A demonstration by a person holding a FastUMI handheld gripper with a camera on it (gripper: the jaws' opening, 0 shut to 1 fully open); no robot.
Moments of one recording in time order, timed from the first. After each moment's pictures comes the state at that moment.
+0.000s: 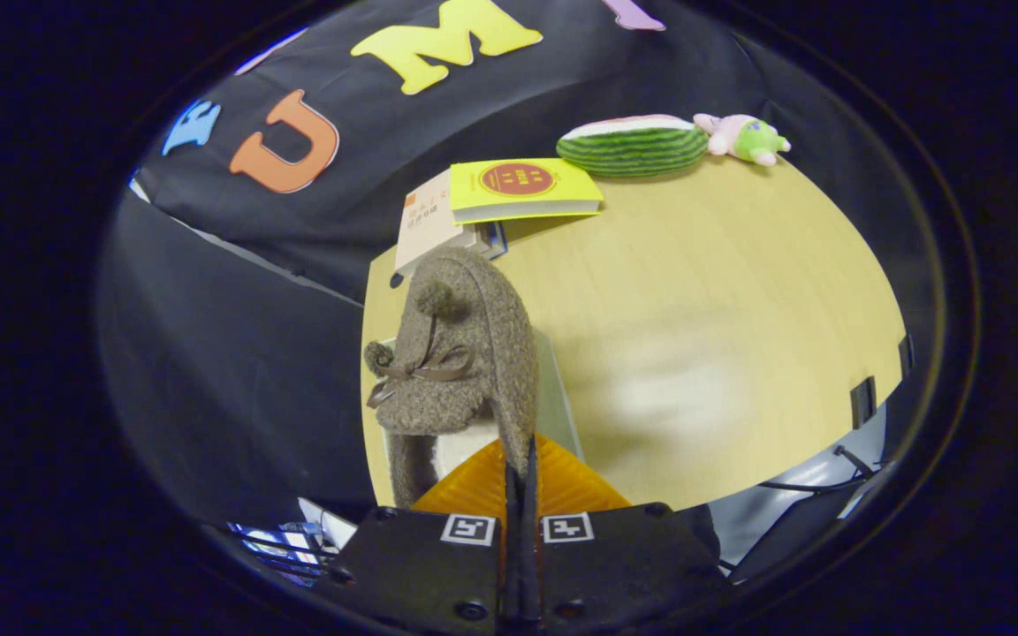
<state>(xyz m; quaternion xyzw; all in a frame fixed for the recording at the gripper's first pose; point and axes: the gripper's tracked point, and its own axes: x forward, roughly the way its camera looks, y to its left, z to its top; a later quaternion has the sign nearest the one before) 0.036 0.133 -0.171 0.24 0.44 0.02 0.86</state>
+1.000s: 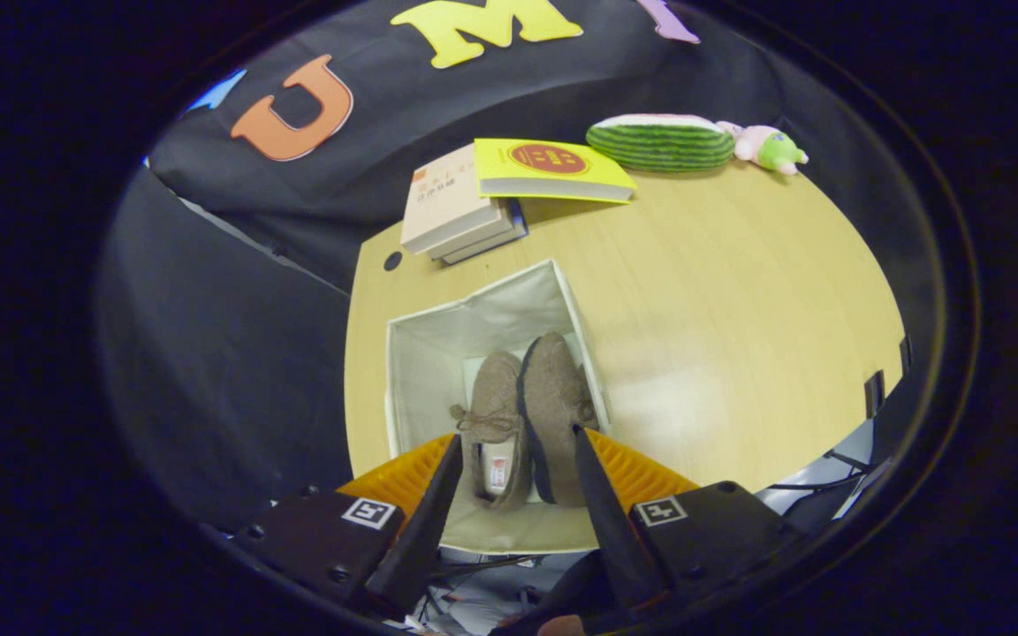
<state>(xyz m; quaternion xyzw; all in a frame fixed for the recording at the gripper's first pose) 0.055 0.192 -0.173 0.21 0.43 0.00 0.88</state>
